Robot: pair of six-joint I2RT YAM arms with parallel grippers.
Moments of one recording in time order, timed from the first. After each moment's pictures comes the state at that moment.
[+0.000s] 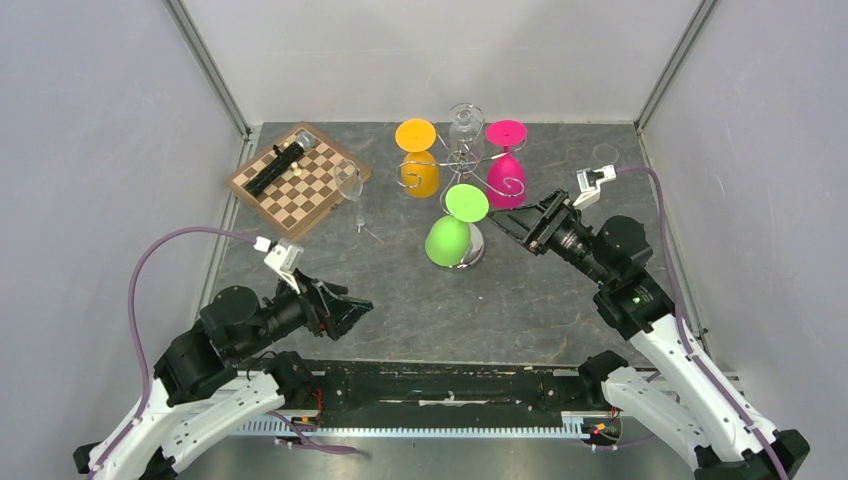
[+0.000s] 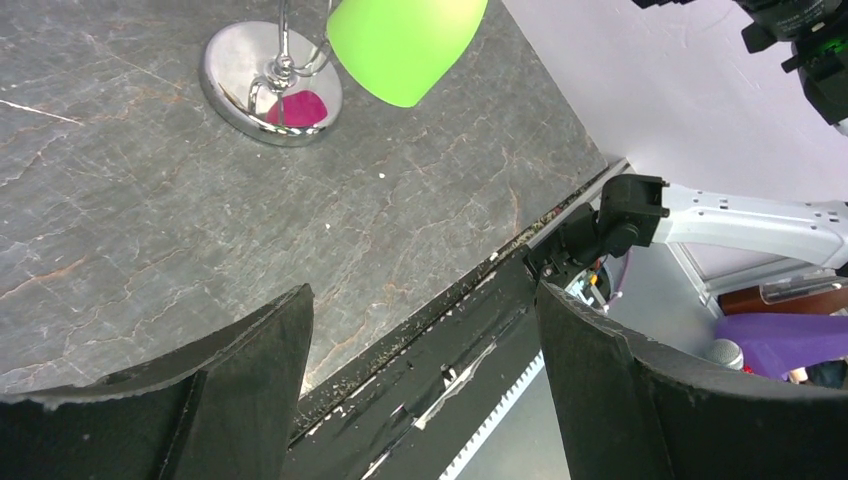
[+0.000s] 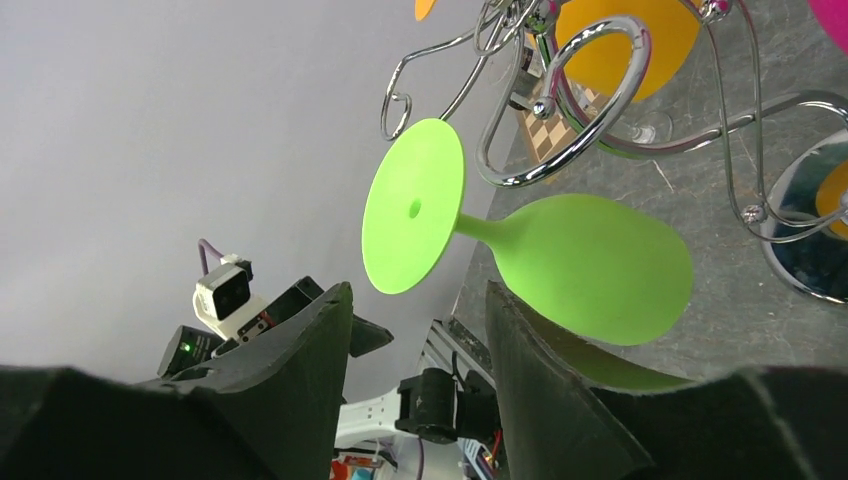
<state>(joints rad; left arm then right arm) -0.87 0.32 0.83 -0.73 -0.01 -0.58 0.46 0.74 0.76 0.01 -0.33 1.08</state>
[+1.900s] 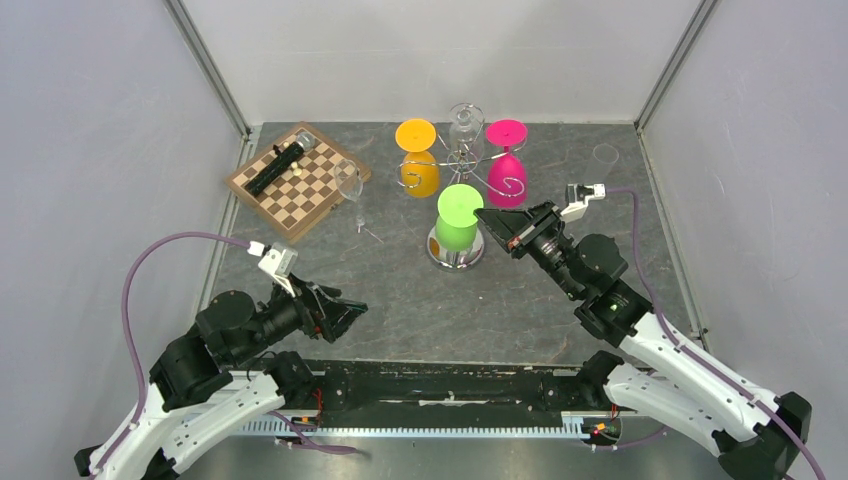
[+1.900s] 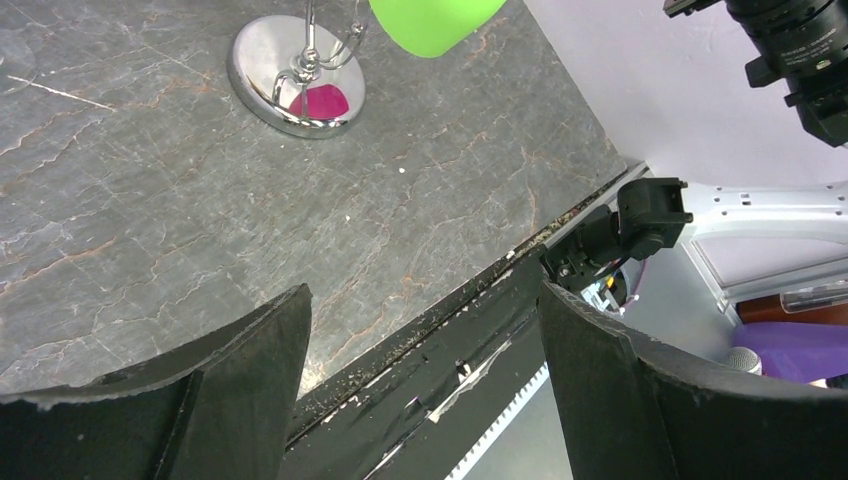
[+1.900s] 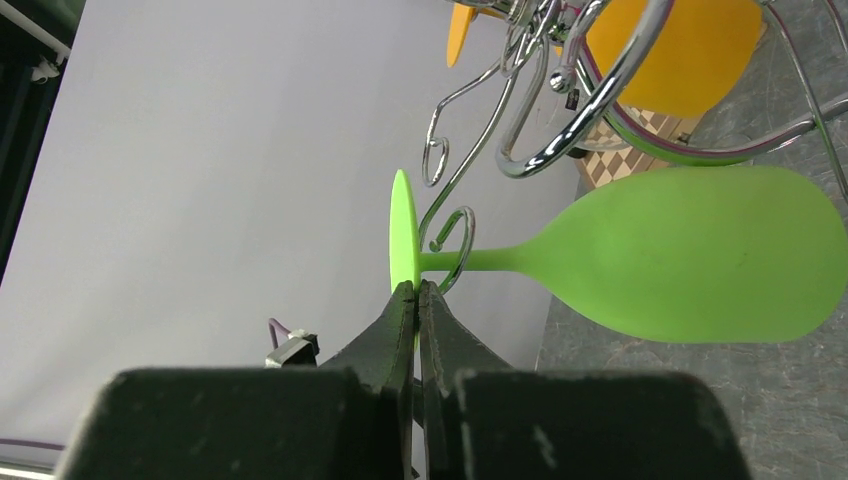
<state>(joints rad) -0.87 0.28 0.83 -0.78 -0.05 -0.58 0.73 0.78 0.66 0.24 0.09 1.27</state>
